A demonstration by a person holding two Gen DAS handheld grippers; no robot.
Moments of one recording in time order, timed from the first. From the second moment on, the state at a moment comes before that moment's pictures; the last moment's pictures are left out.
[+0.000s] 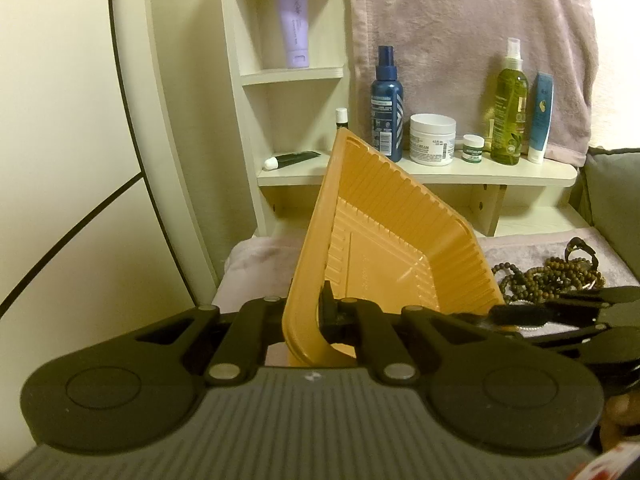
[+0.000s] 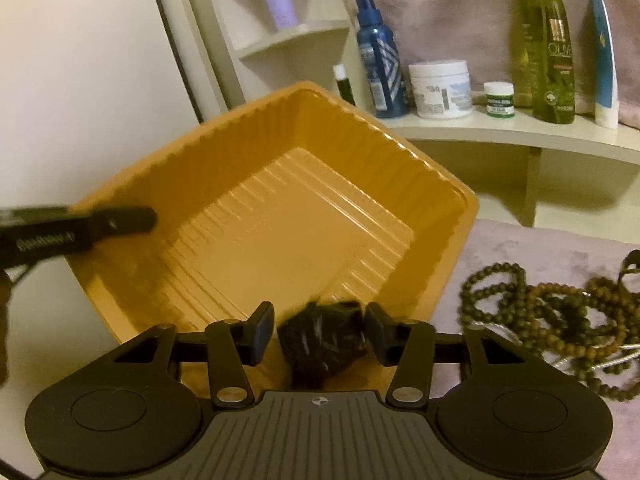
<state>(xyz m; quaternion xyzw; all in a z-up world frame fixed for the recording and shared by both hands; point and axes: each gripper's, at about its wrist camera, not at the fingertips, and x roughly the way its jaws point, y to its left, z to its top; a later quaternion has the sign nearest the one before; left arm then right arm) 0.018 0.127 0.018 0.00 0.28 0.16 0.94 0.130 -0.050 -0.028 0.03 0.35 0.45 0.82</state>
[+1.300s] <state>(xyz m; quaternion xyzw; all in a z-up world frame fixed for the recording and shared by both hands) 0.020 0.128 0.018 0.01 0.29 0.16 0.94 0.144 -0.131 -0.040 -0.06 0.34 0.32 0.88</state>
